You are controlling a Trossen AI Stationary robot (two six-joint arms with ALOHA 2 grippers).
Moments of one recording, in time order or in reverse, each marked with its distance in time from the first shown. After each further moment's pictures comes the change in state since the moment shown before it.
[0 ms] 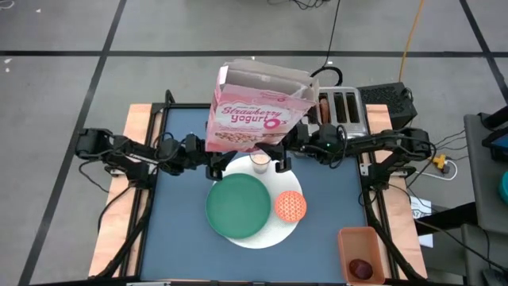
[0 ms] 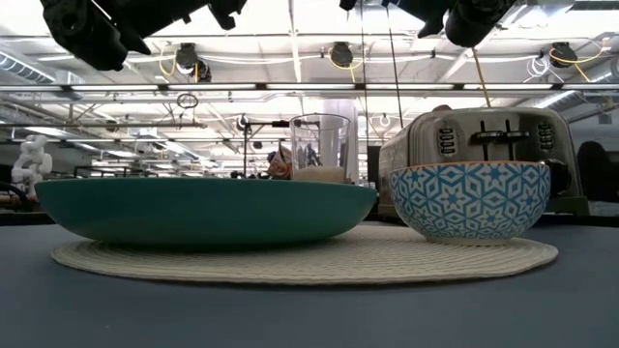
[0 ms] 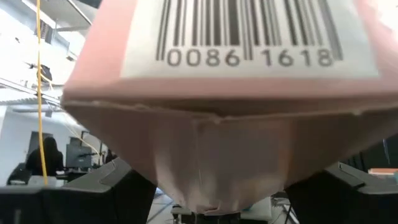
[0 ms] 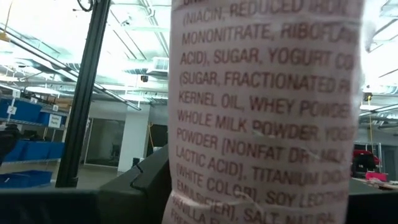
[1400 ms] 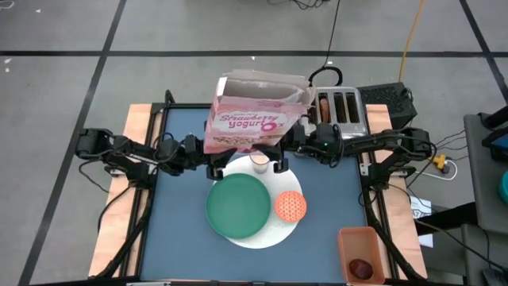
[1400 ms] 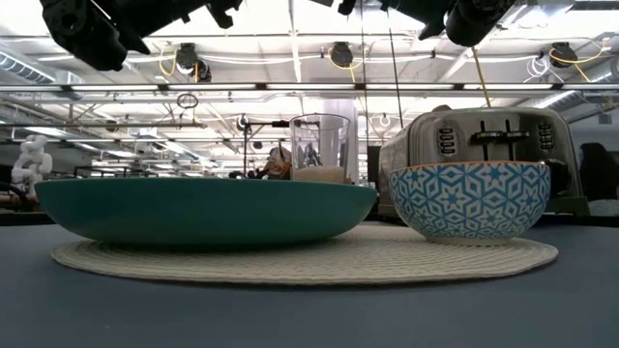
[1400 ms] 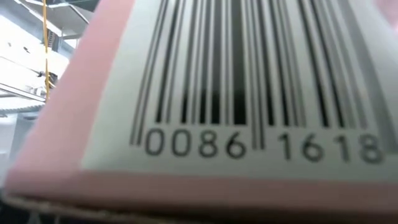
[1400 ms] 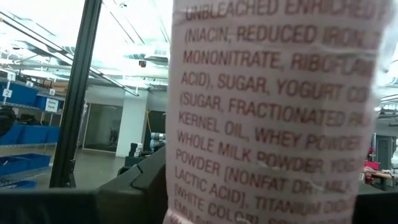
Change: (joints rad) left arm 0.000 0.000 0.000 0.014 -0.025 0.050; right arm -0.001 0.000 0.001 -0.081 0.004 -0.033
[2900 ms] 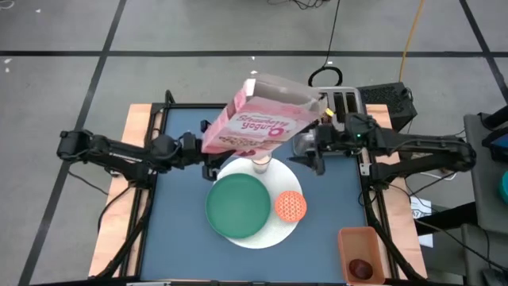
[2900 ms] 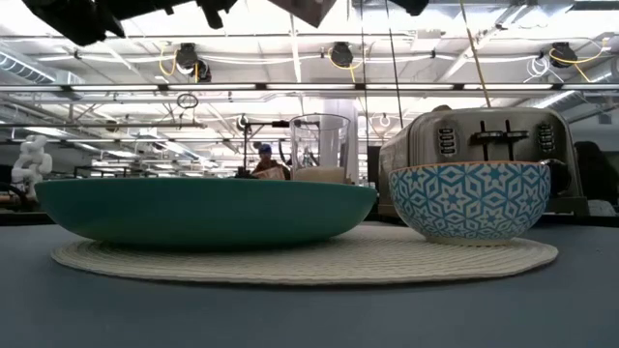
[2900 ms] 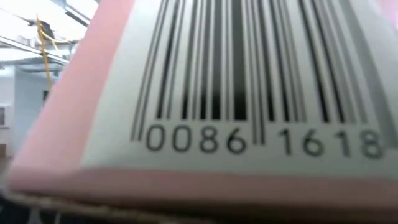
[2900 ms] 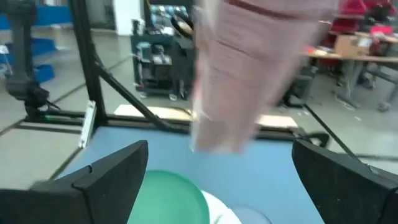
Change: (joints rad) left arm -0.022 -0.238 0.000 -0.455 -0.031 -0.032; right arm -0.008 -0.575 -0.001 -1.182 0.024 -0.042
